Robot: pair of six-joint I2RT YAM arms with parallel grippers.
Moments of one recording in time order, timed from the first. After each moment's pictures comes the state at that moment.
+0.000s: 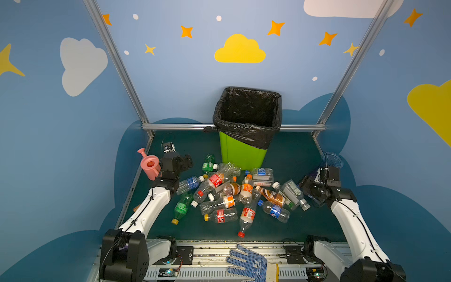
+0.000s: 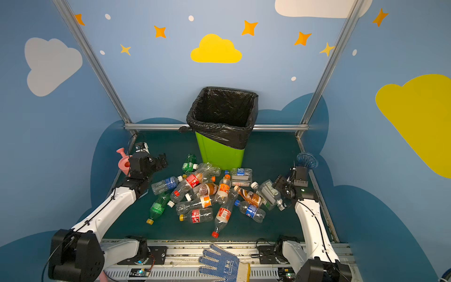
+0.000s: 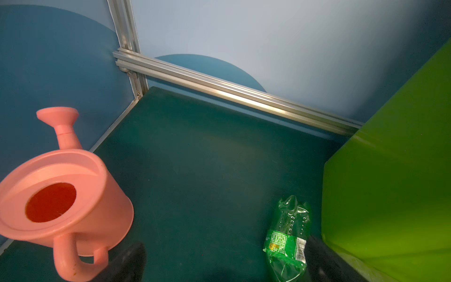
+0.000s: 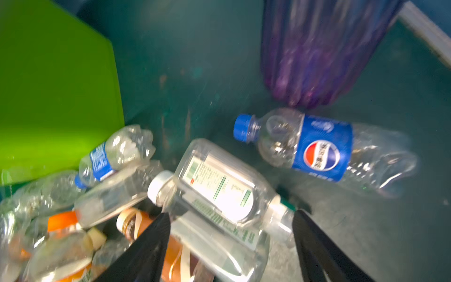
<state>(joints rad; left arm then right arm) -0.11 1.20 0.77 -0.03 -0.23 -0.34 -0.04 0.99 0.75 -0.72 -0.08 0.47</state>
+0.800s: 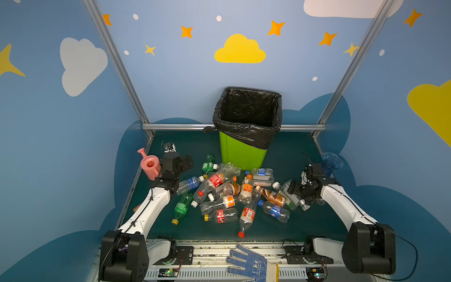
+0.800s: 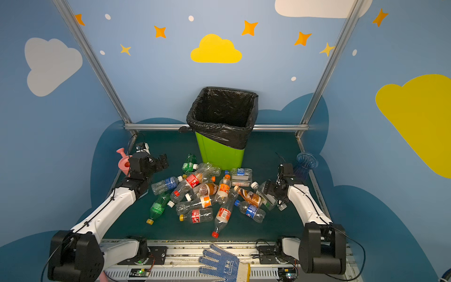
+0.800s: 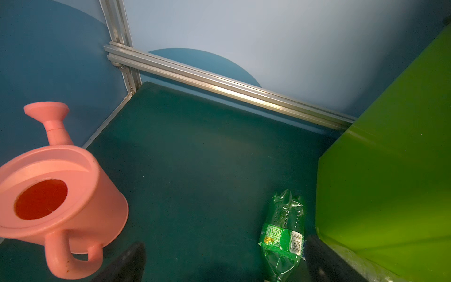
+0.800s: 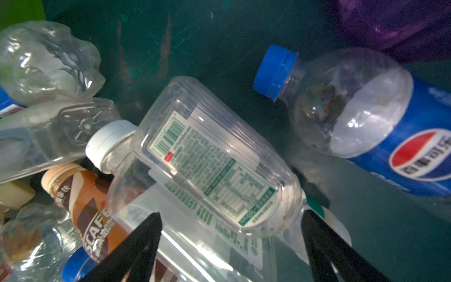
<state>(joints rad) -0.11 1.19 0.77 -0.05 -0.21 -0.34 0.03 1.26 0.79 -0.75 -0.07 0.32</state>
